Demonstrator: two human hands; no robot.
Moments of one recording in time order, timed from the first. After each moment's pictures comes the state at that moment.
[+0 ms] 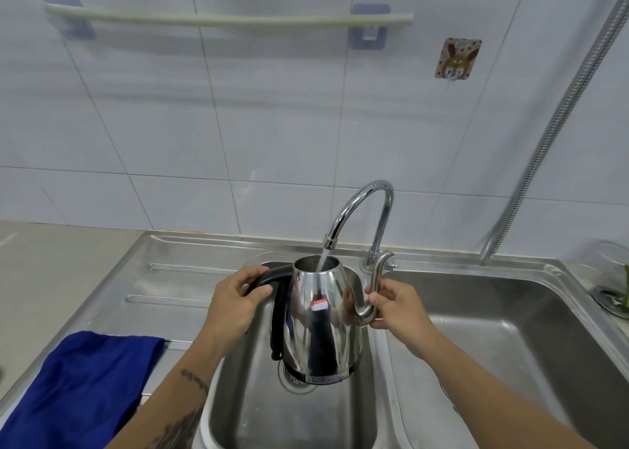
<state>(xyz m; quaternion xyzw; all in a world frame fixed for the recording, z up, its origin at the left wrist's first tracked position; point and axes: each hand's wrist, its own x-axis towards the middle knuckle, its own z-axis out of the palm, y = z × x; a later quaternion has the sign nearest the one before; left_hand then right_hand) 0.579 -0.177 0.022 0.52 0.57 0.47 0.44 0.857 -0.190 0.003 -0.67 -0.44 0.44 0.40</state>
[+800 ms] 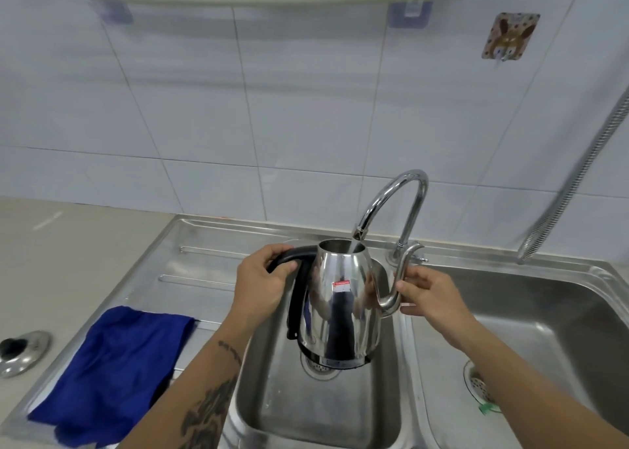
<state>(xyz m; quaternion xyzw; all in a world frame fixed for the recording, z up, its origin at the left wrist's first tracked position) 0.579 -0.165 0.026 0.52 0.58 0.50 0.37 0.864 -0.182 0.011 -0.64 -0.46 0.46 0.41</state>
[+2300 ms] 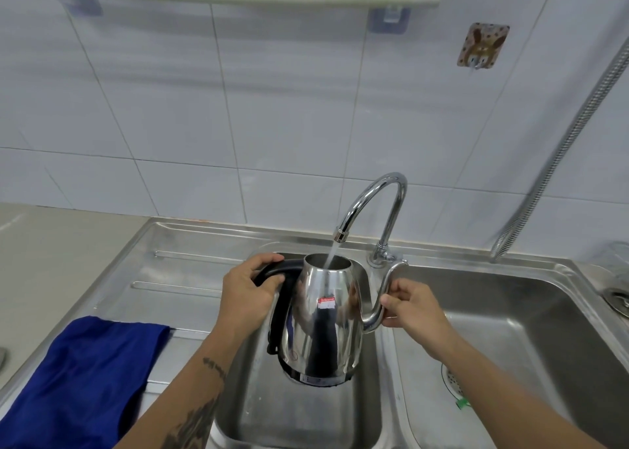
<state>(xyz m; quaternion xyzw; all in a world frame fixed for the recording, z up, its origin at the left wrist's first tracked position) 0.586 -0.170 0.014 0.52 0.58 0.50 0.38 0.865 -0.194 0.001 -0.67 -0.46 0.44 0.37</state>
